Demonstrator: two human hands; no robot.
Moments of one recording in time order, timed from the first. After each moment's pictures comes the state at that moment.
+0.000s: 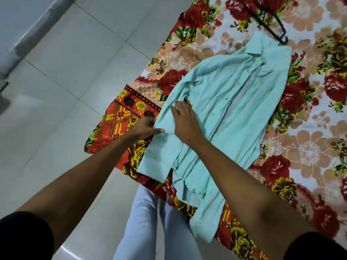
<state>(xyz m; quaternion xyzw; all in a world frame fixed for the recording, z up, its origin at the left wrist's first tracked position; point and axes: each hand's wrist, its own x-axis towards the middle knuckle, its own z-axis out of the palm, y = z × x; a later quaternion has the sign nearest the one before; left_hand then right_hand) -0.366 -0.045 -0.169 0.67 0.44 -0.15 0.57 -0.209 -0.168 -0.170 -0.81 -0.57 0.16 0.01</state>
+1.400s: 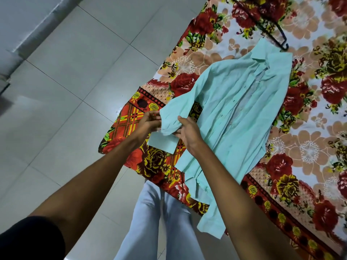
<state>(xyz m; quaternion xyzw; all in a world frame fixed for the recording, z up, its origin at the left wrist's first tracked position) -0.407 -0.029 -0.144 0.47 0.44 0.02 0.76 -0.278 -0.145 -0.104 -0.64 0.08 0.56 0.53</state>
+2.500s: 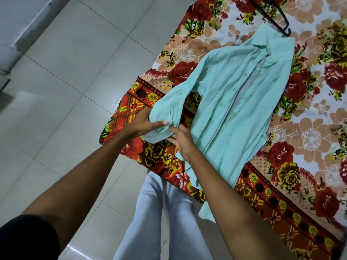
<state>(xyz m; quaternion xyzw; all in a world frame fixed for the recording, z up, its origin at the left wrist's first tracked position) -0.425 -0.031 -0.119 0.69 0.33 -0.06 0.65 -0.324 -0.186 -0.137 -0.66 0.05 0.57 0.49</state>
